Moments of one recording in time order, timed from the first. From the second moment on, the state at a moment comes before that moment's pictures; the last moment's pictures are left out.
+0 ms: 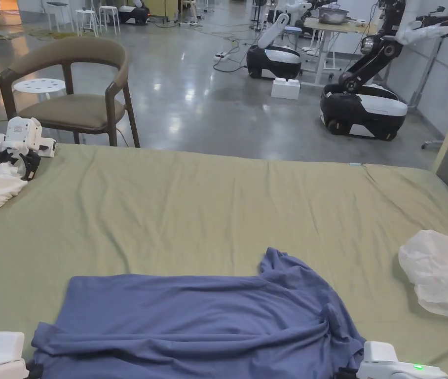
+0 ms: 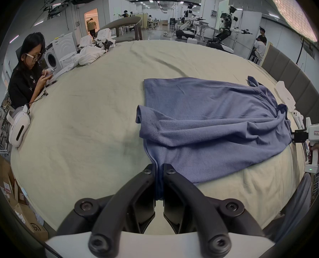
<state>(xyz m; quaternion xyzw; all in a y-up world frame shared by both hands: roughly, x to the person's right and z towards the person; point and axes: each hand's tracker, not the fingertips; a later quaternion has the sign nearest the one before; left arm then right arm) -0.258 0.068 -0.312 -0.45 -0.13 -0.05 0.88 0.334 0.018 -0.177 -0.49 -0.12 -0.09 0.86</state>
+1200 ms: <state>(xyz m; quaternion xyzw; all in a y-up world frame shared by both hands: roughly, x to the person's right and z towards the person) -0.298 0.077 -0.207 -0.51 -0.11 -0.06 0.85 0.256 0.083 -0.029 -0.54 -0.10 0.00 0.84</state>
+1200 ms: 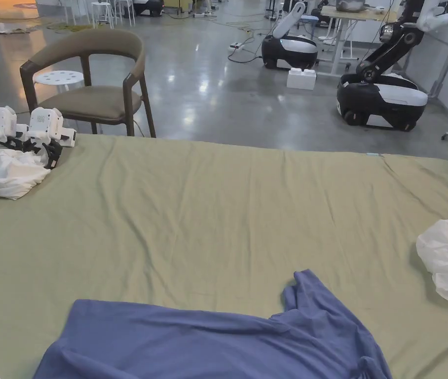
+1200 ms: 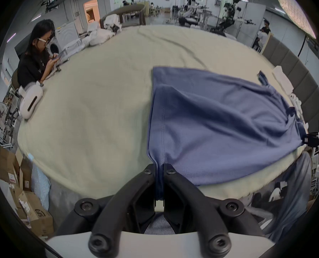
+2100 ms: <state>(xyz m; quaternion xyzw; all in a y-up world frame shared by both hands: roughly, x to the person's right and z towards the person) -0.237 0.141 -0.245 -0.26 -0.11 -0.03 0.96 0.228 0.167 -0.082 -0.24 -0.17 -0.03 0.96</state>
